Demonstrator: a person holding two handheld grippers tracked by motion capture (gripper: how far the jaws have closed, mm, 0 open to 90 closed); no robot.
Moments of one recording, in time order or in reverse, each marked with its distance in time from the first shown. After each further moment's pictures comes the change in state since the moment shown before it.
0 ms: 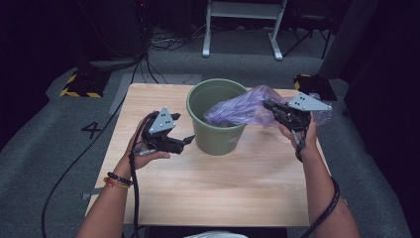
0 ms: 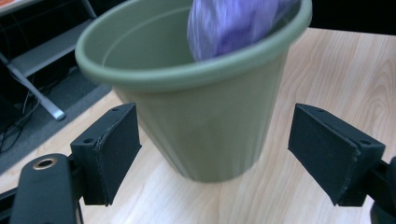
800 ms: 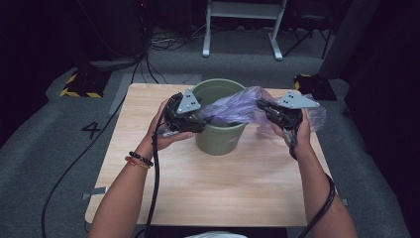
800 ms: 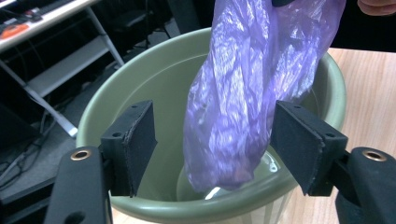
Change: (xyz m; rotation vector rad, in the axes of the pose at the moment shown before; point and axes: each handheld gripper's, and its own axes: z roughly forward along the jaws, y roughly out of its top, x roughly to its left) left arm 0.004 0.054 0.042 0.000 0.044 0.065; right arm 0.012 0.009 0.015 0.067 -0.020 -0.043
